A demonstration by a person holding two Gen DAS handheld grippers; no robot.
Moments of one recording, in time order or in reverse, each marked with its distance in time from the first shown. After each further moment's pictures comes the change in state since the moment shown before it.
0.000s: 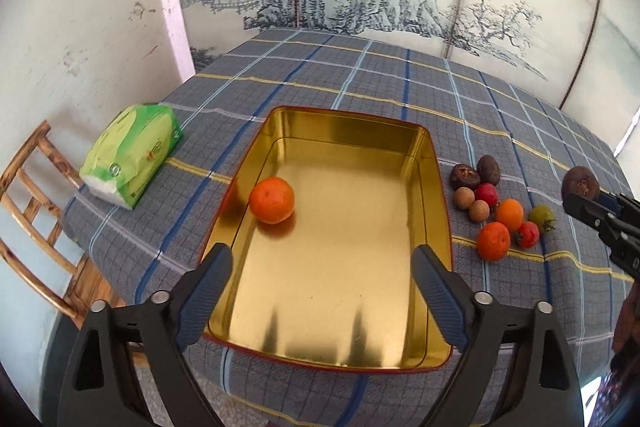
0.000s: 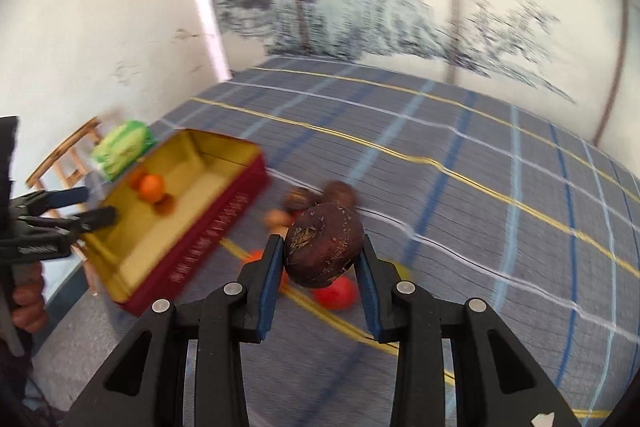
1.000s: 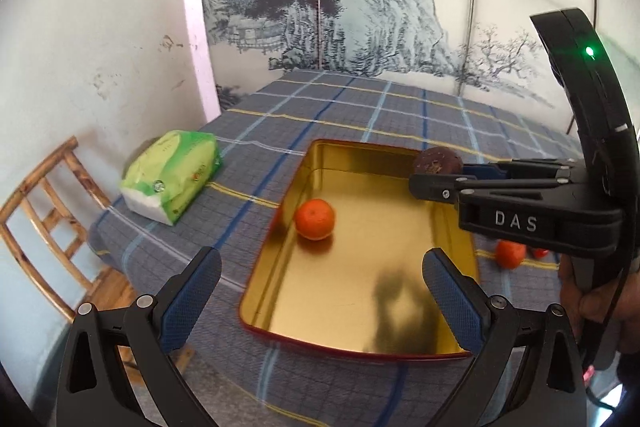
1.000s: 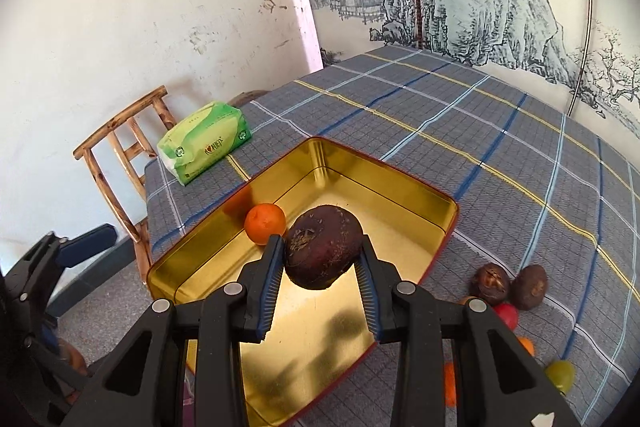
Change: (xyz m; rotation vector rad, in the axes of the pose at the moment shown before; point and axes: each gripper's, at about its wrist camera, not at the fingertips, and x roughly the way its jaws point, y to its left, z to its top) left arm -0.029 0.024 -0.021 0.018 -0.180 0.066; right arm 0.091 0.120 0.055 -0.113 0.082 0.188
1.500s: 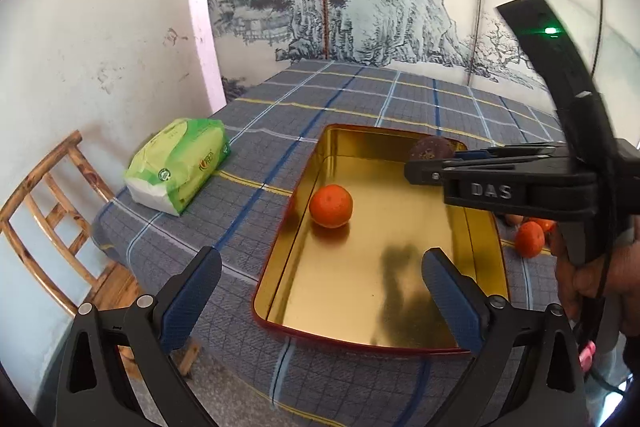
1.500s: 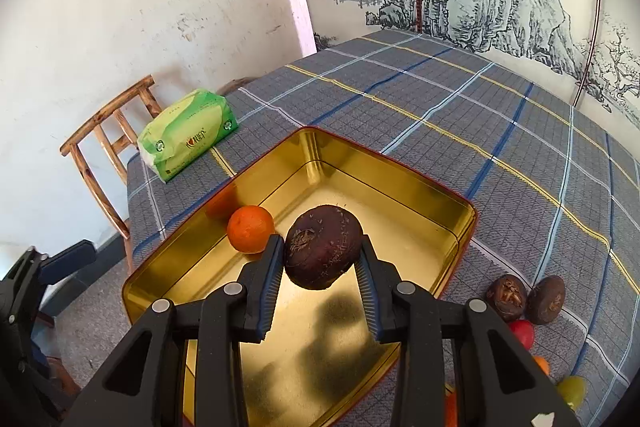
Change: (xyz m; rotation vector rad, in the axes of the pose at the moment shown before) left arm 0.013 0.011 -0.012 0.000 0.025 0.002; right arm 0.035 0.000 0.010 0.006 0.056 -0.024
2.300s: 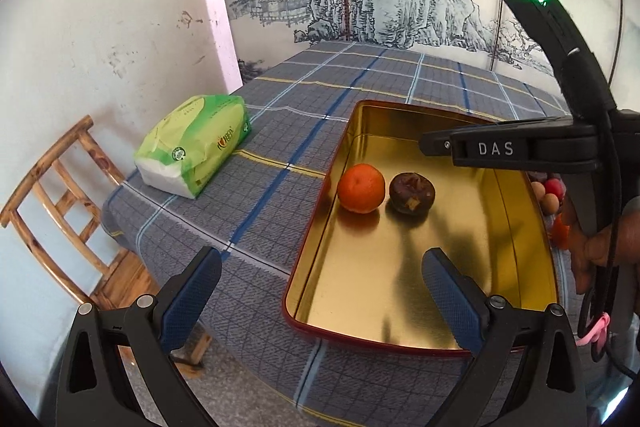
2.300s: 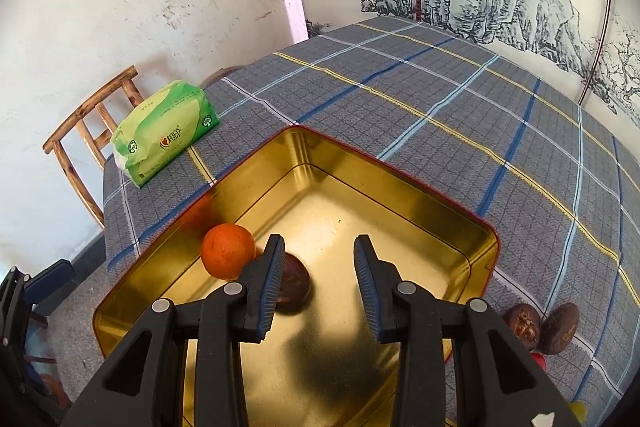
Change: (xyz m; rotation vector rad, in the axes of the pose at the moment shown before) left arm 0.024 0.016 -0.007 -0.017 0.055 0.078; right arm 0.034 0.000 0.019 -0.001 0.034 -0.025
